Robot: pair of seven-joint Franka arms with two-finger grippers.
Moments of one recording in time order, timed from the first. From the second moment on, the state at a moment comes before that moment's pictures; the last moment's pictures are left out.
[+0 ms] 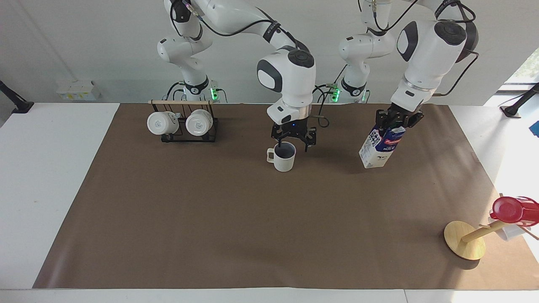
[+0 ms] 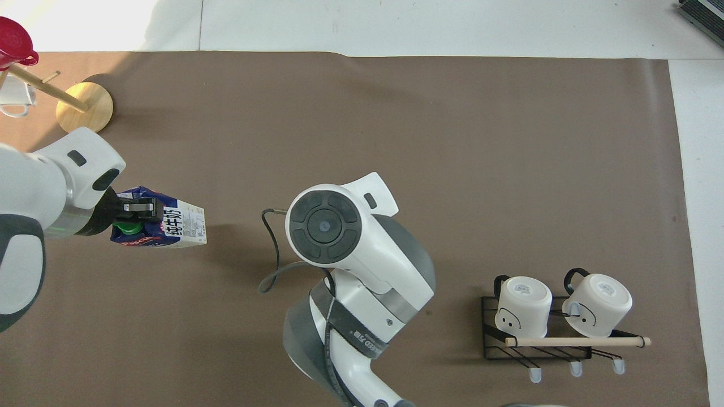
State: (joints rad) left arm 0.11 -0.14 -0.29 -1.97 -0.06 1.87 -0.15; right arm 0.64 0.32 0.05 -1.58 -0.10 2.03 1.02
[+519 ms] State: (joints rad) left arm -0.07 -0.14 -0.29 -1.97 -0.06 1.87 -0.36; right arm 0.43 0.12 0.04 -1.59 -0.10 1.82 0.84
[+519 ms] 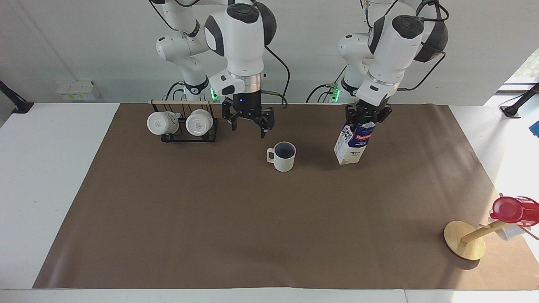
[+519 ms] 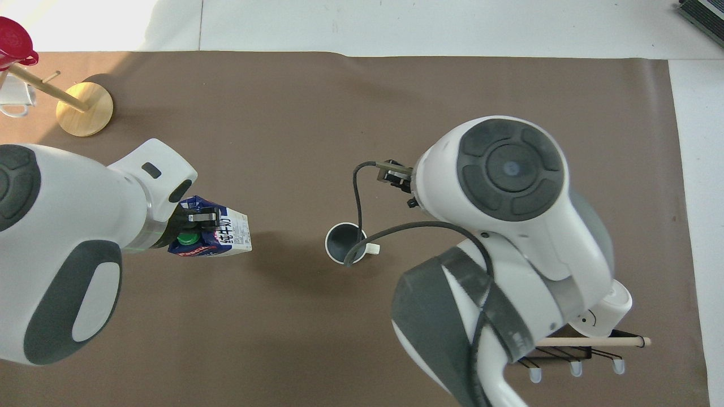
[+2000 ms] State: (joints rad) left arm -0.20 -0.06 -0.29 -2.08 -0.07 2.05 -0.48; right arm 0.00 -0.04 0.03 -1.55 -0.04 1.51 0.18
